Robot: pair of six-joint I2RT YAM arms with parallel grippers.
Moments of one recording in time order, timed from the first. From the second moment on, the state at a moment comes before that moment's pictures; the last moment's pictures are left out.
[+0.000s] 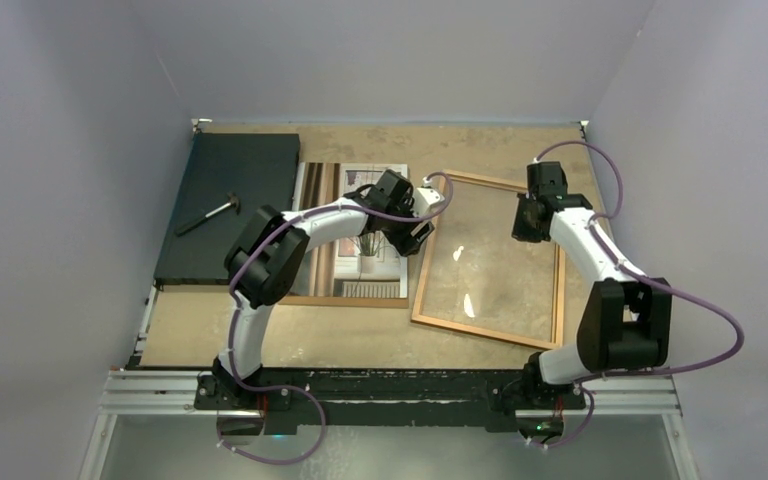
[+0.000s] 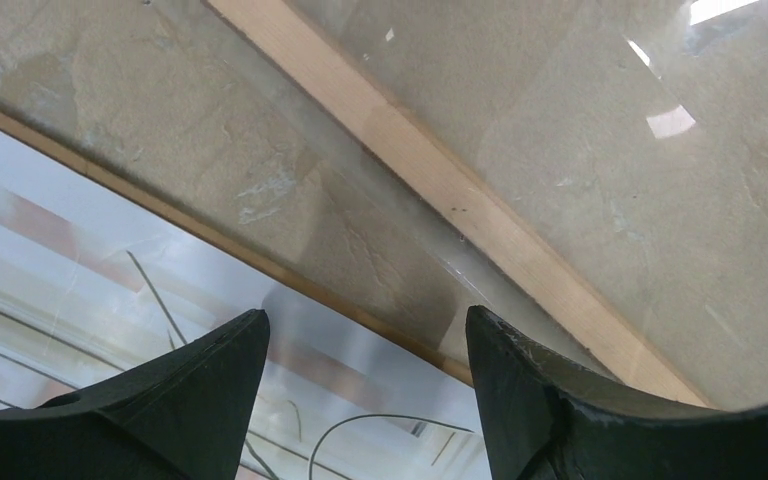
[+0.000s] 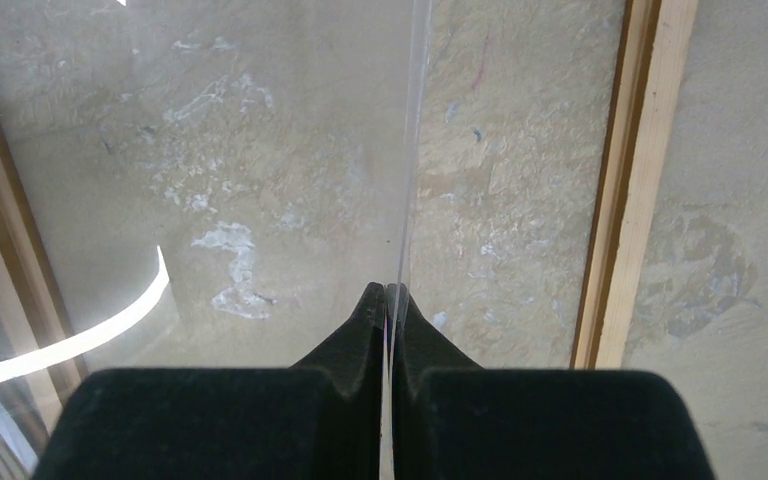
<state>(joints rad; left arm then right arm) -0.69 2.10 1.47 -0.27 0.27 0.22 0.05 1.47 1.06 -0.65 0.13 0.27</state>
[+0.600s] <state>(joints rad) -0.73 2.09 1.50 -0.27 0.28 0.19 0.04 1.35 1.05 -0.71 0.16 0.27</state>
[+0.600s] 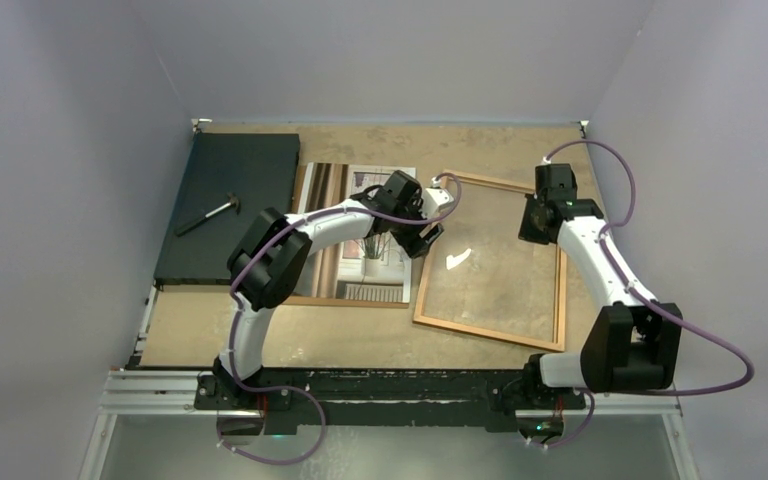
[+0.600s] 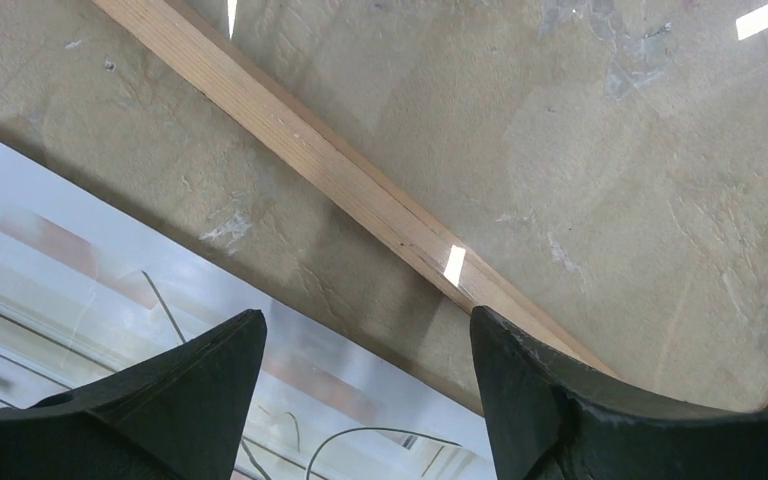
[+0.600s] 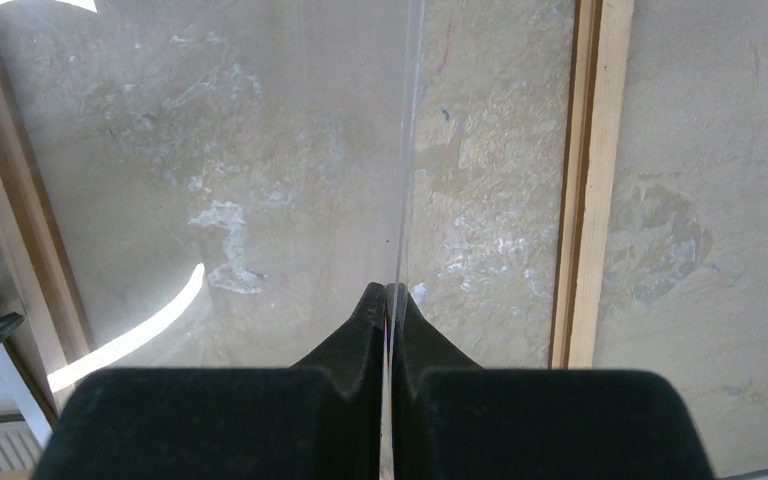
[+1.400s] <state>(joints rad) -0.75 2.19 1.63 -0.27 0.23 0.18 0.04 1.34 1.05 -0.72 0.16 0.27</state>
